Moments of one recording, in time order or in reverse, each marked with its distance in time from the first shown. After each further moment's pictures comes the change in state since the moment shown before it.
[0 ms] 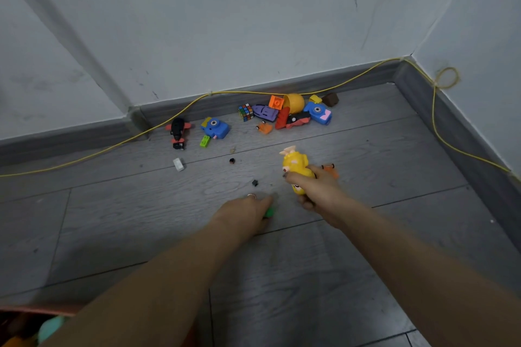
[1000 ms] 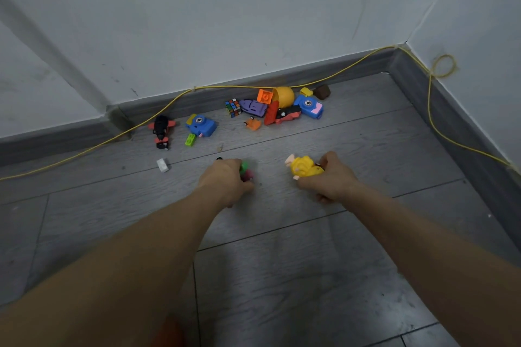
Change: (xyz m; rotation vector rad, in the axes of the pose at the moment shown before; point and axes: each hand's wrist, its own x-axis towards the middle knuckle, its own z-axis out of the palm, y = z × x) left_hand 0.046 -0.030 -0.037 -0.495 0.062 -0.357; right_hand 0.030 0.002 -0.047 -0.435 0.160 0.055
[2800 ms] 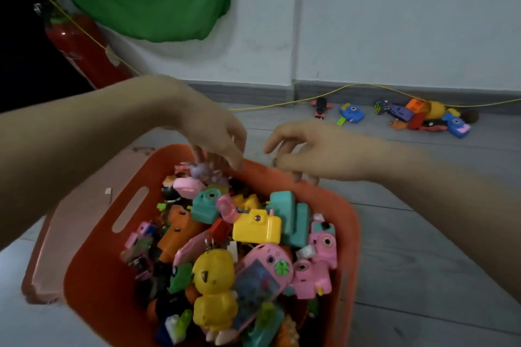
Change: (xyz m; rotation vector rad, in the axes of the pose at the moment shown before) left_hand -0.281 -0.251 -0.181 0.014 -0.343 -0.070; right_hand -0.303 -0.219 0.170 -0.429 -0.667 -0.787
